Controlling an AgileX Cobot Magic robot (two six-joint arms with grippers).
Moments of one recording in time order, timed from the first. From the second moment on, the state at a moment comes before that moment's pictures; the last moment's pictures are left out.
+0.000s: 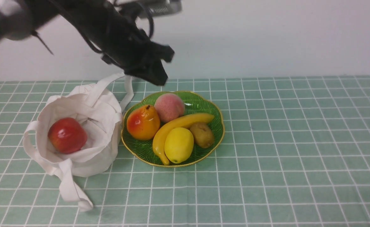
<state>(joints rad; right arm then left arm) 0.12 -0.01 0.02 0.03 0.39 0.02 -0.25 1.86 -1.85 -0.45 1.18 0.25</state>
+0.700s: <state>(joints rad) 0.12 -0.01 0.02 0.03 0.39 0.02 -0.24 0.65 -0.99 -0.18 0.67 0.12</state>
